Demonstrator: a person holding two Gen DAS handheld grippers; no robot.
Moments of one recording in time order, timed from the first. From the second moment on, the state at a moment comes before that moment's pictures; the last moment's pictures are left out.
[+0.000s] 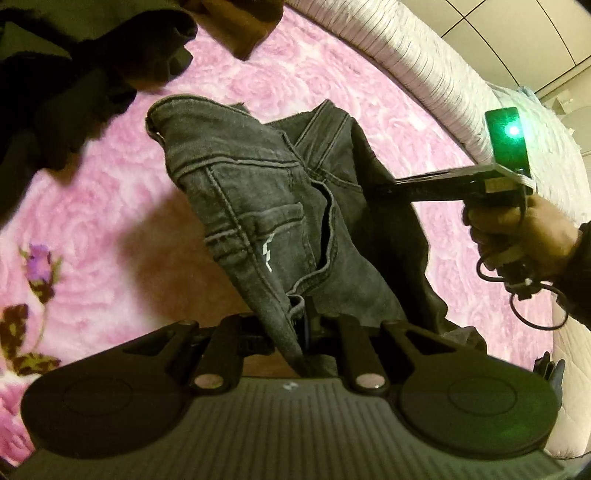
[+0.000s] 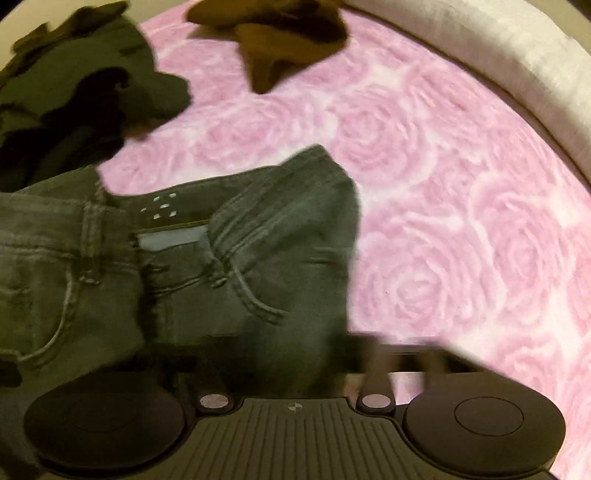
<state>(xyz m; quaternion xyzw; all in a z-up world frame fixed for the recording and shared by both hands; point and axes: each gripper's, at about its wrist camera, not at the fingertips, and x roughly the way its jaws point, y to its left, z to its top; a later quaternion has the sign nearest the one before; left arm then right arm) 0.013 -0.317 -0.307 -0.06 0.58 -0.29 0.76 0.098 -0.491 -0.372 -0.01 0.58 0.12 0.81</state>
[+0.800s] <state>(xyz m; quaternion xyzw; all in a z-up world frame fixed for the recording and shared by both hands) 0.102 -0.513 0.086 0.22 0.12 -0.56 0.79 -0.165 -0.484 -0.029 0.27 0.16 -0.24 0.92</state>
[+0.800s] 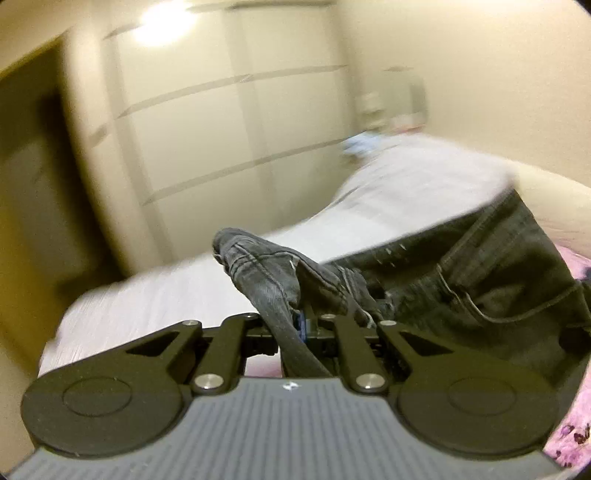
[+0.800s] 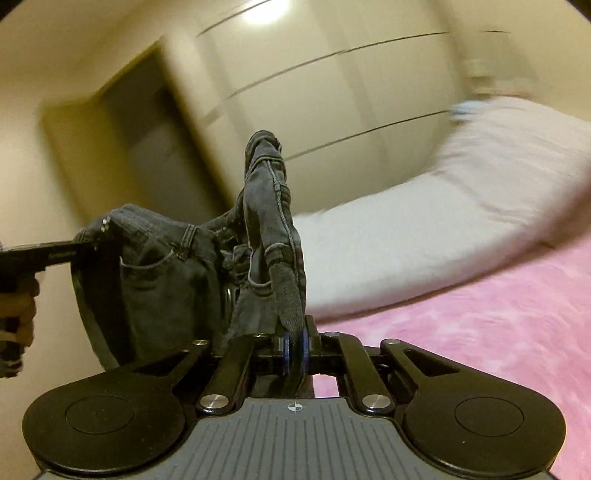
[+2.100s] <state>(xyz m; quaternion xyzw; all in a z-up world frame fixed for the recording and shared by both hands) -0.124 -0.493 -0.305 0.31 0.52 -0.56 0.57 -0.241 -0.620 -0.348 0.41 0.50 -0.16 0.75</state>
